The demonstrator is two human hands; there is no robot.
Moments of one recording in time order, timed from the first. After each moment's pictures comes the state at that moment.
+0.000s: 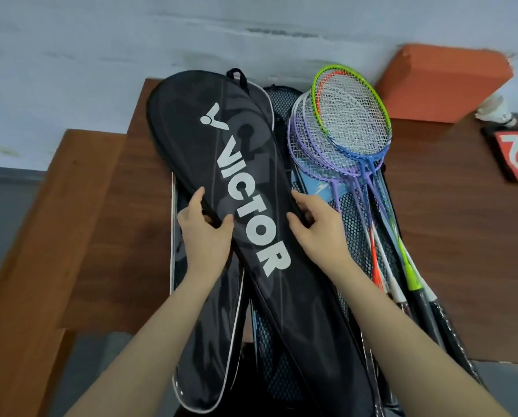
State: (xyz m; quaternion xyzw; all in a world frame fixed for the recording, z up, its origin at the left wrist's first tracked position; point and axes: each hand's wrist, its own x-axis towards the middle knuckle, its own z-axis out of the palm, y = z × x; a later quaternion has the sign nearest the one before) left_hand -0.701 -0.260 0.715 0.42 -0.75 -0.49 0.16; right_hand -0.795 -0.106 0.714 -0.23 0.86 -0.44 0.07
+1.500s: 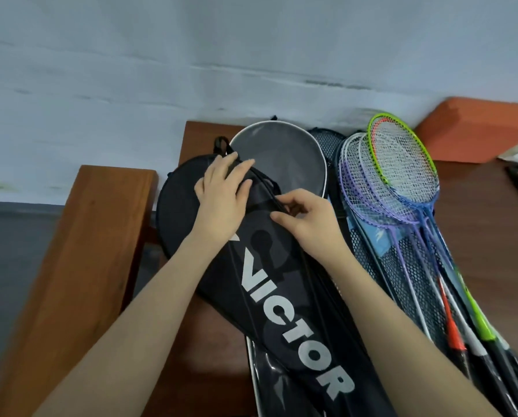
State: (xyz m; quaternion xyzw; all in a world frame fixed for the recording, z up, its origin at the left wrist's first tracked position) left_hand -0.769 -0.464 0.734 0.15 -0.92 -0.32 0.17; right_hand -0.811 -0.305 0.751 -0.20 0.83 -0.51 0.14
